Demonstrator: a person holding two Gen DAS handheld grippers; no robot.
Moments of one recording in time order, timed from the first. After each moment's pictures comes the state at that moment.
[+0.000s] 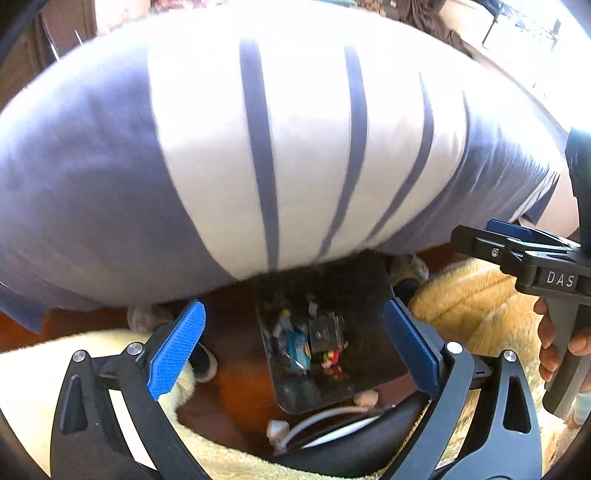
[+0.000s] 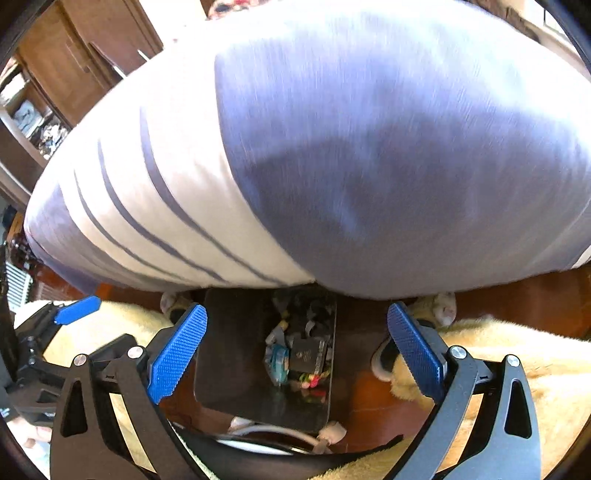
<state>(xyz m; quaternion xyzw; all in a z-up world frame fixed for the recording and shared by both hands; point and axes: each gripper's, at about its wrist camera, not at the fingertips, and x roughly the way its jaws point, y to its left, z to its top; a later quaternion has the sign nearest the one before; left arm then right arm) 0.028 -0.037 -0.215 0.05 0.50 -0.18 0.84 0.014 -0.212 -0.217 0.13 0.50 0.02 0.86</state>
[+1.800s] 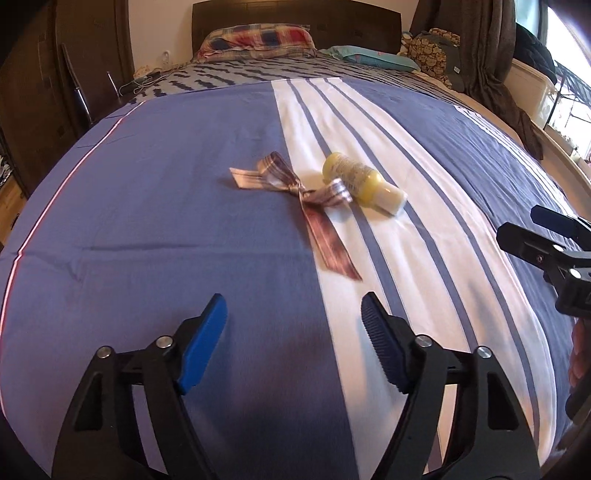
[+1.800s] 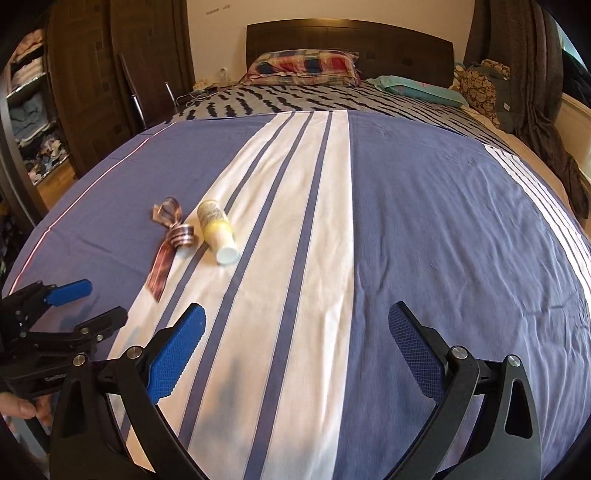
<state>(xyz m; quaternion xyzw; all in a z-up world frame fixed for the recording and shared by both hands) 0.368 -0.005 -0.113 0.03 0.43 -0.11 0.89 0.338 -0.175 -0.078 0.01 0.39 0.04 0.92</state>
